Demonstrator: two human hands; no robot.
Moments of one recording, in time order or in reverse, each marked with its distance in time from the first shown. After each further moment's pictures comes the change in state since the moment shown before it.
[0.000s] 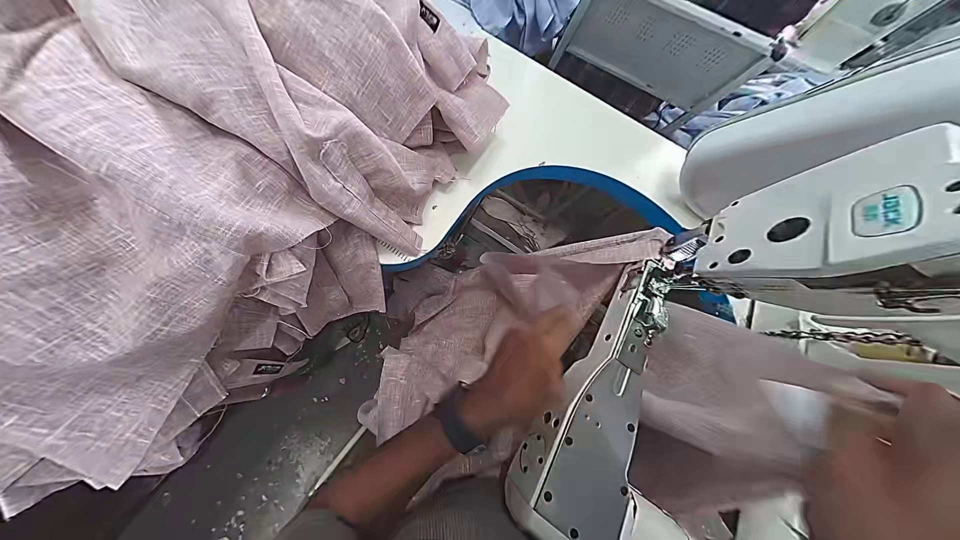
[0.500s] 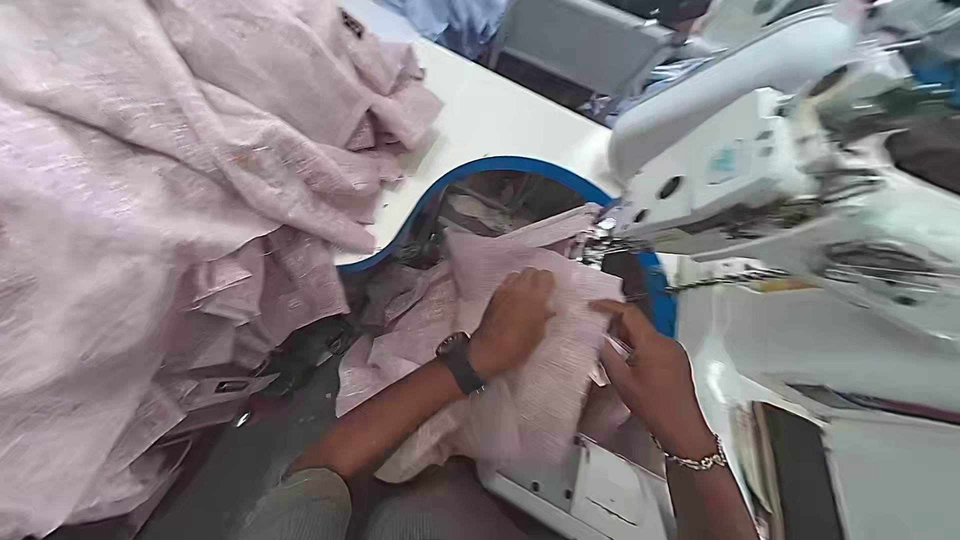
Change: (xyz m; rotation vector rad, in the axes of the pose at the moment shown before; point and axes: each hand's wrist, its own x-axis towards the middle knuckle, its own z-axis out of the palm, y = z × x) left_hand 0.028 0.020 0.015 0.082 -0.211 0.091; right_hand -0.008 0.003 0.055 -0.099 -0.301 -0.188
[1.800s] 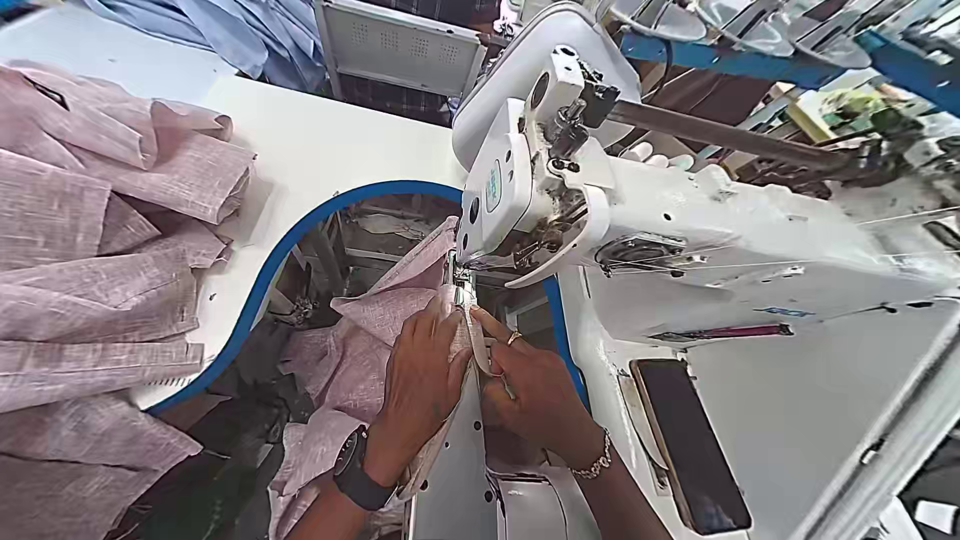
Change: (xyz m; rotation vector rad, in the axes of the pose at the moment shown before) left_hand 0.038 -0.015 0.051 0.295 0.261 0.149; right_hand -0.002 0.027 0.008 0.041 0.055 -0.085
